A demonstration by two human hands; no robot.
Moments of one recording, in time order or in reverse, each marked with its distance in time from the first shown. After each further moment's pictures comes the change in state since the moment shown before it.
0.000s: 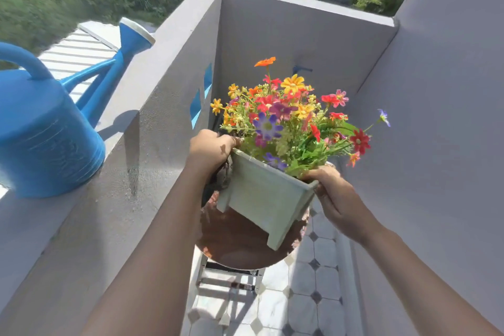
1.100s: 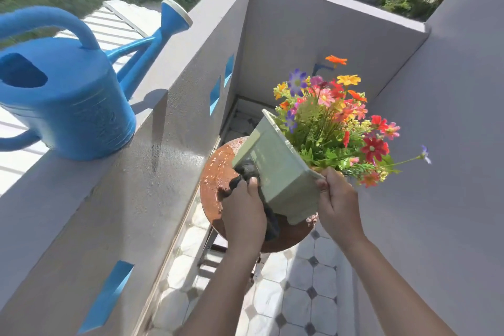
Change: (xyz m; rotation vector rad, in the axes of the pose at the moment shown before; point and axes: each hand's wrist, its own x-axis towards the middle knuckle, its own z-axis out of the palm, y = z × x) left_hand -0.122 -0.047 0.050 -0.095 0.223 -0.057; right_hand -0.005 -0.029 0.045 -0.011 0.273 0.102
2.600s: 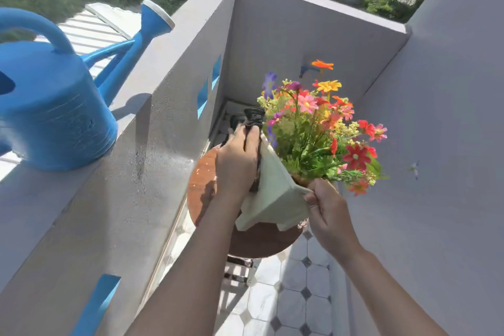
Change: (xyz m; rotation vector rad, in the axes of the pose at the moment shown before) left_hand 0.078 0.028 0.008 -0.212 0.057 0.378; right_hand -0.010 -0.006 -0.006 0.014 -0.093 -0.034
